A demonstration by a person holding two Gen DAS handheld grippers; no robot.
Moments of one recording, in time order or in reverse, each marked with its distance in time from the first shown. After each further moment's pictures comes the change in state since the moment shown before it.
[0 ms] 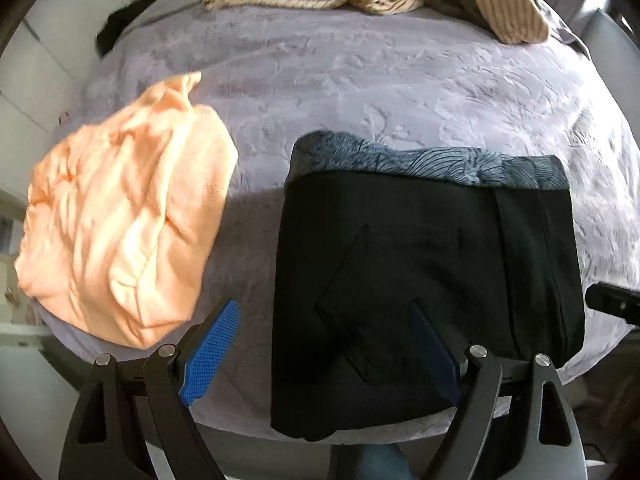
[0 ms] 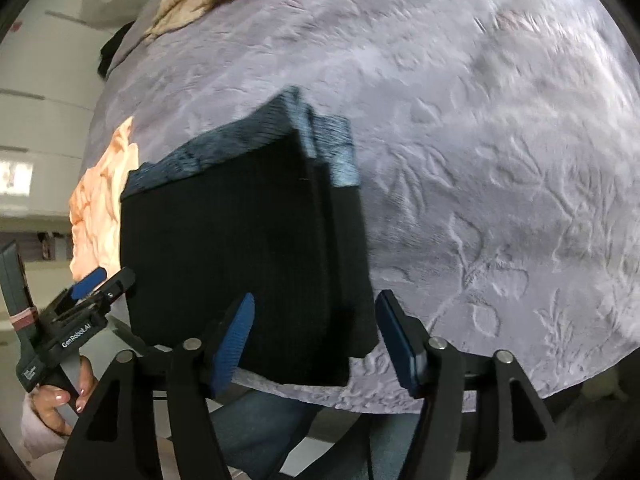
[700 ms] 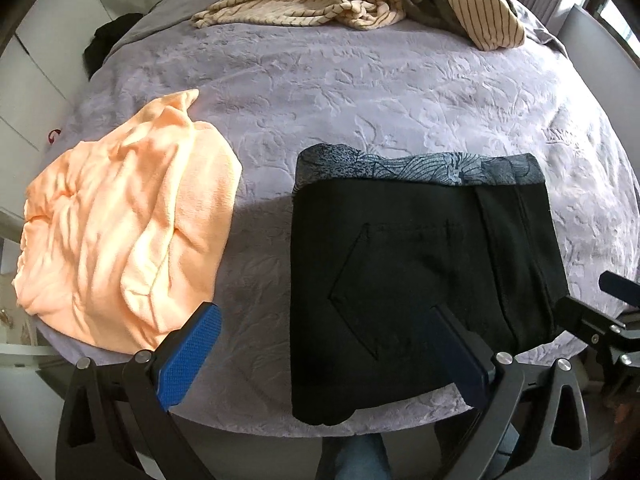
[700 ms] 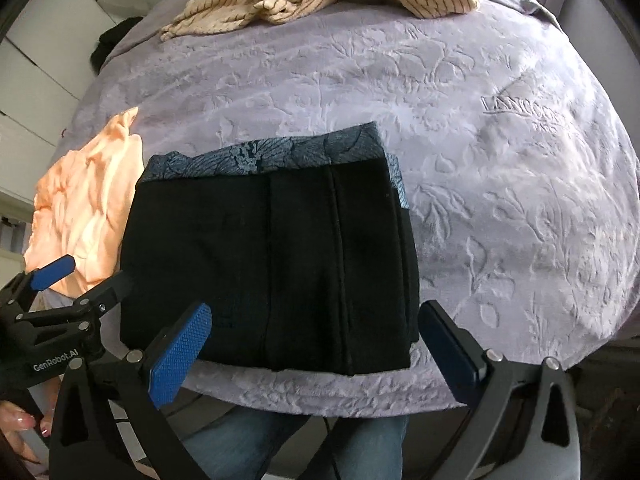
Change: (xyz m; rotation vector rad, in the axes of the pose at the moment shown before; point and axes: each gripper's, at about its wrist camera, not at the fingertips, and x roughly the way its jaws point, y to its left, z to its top) left arm -0.024 0.016 -0.014 0.034 -0.037 -0.058; right arm -0.011 0.094 -0.033 -0.089 -0.161 -0.249
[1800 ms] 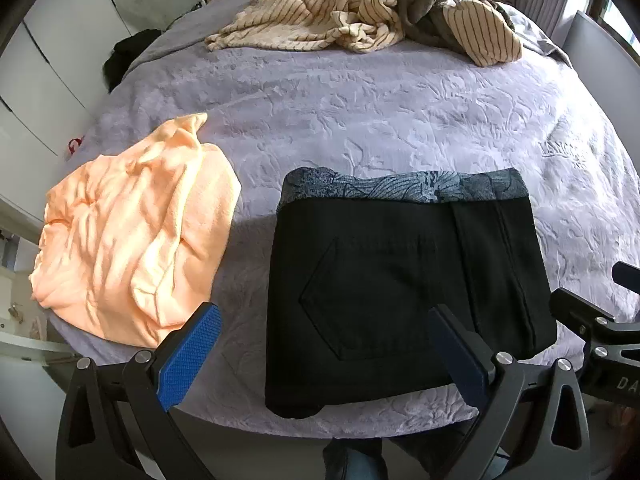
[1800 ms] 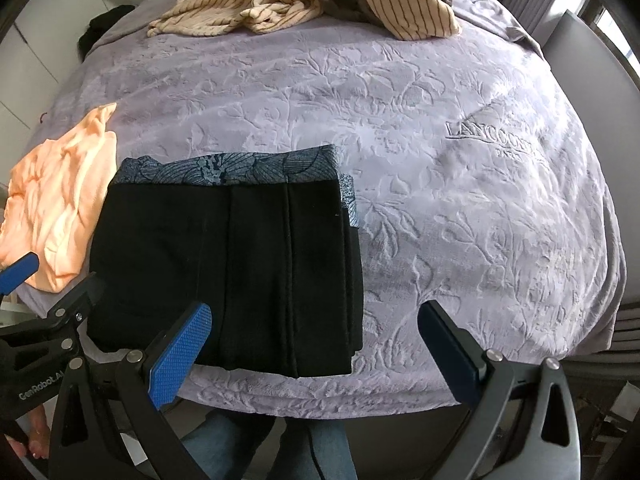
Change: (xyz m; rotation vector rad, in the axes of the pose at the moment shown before) left arm -0.023 -0.033 -0.004 -0.018 -0.073 0.072; right arm -0.019 -0.011 0.004 -0.063 -0.039 -0.141
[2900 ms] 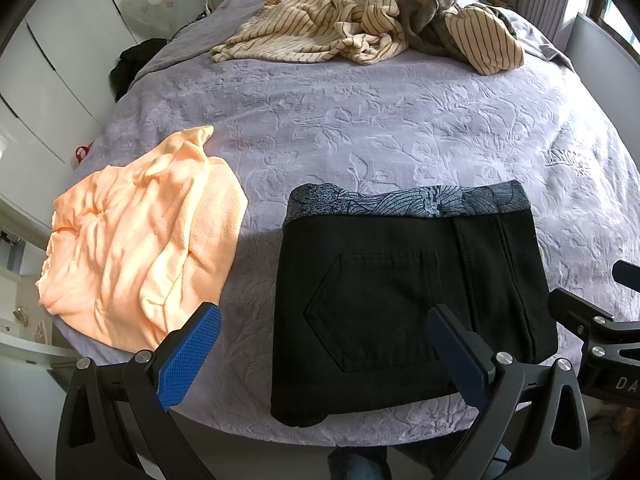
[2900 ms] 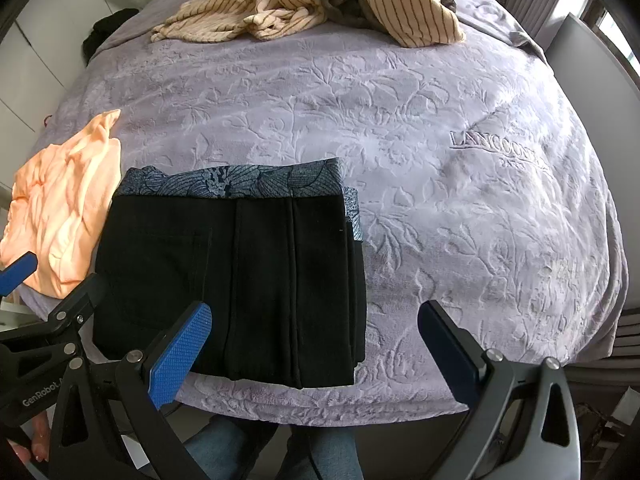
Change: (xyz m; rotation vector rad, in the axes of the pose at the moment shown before) left arm -0.006 -0.002 0.005 -0.003 -0.030 0.025; right arm -0.002 0.002 0.008 -0.006 -0.017 0.012
